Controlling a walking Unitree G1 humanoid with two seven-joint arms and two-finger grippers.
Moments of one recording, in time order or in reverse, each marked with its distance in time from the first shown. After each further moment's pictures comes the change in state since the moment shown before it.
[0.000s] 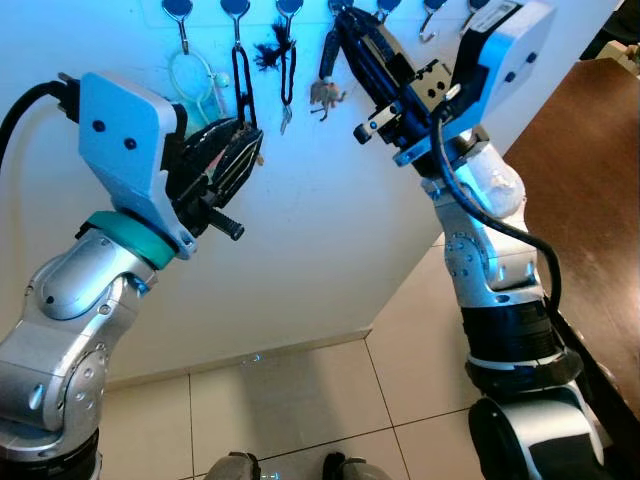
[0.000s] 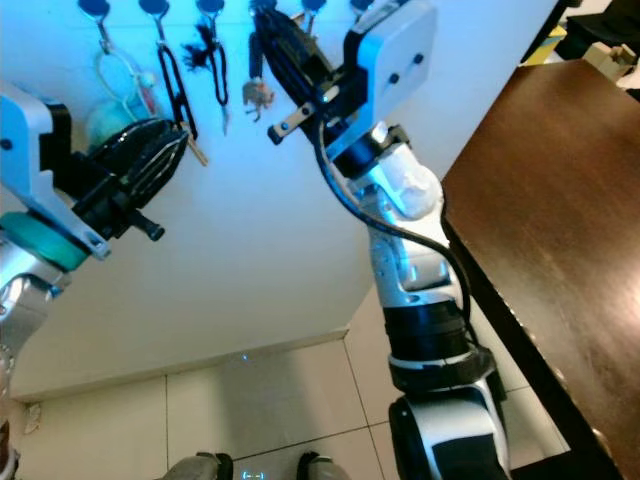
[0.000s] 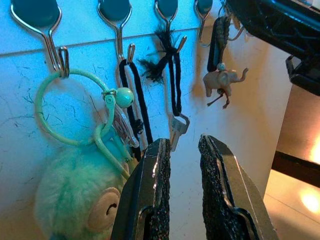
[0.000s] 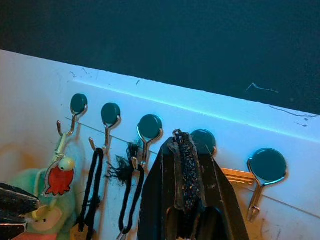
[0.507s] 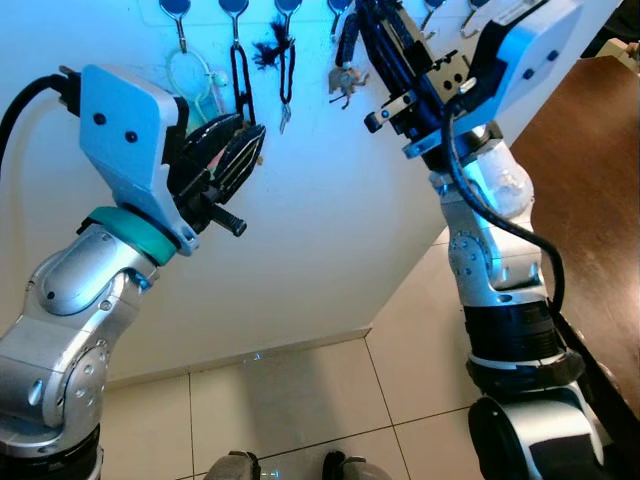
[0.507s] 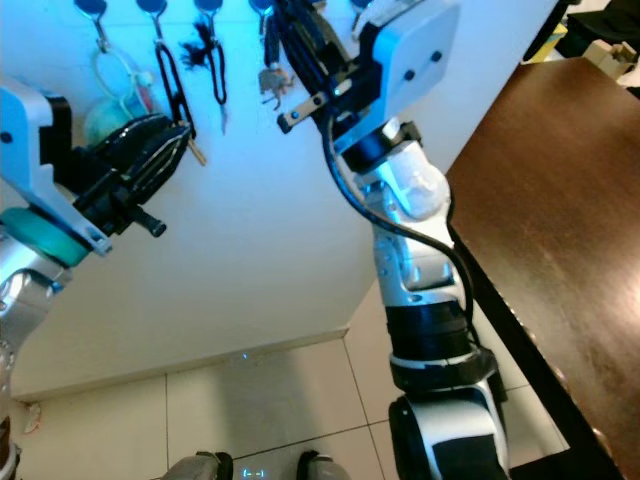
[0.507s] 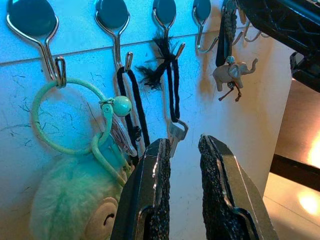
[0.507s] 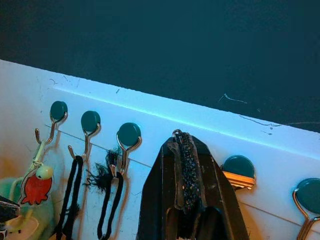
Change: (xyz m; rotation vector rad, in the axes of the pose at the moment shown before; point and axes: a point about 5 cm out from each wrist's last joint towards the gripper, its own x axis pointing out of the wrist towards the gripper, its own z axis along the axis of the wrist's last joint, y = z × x) left arm 0.002 -0.001 0.004 -0.003 -0.011 -0.006; right arm -0.001 -0.005 0.005 -0.042 -0.032 -0.049
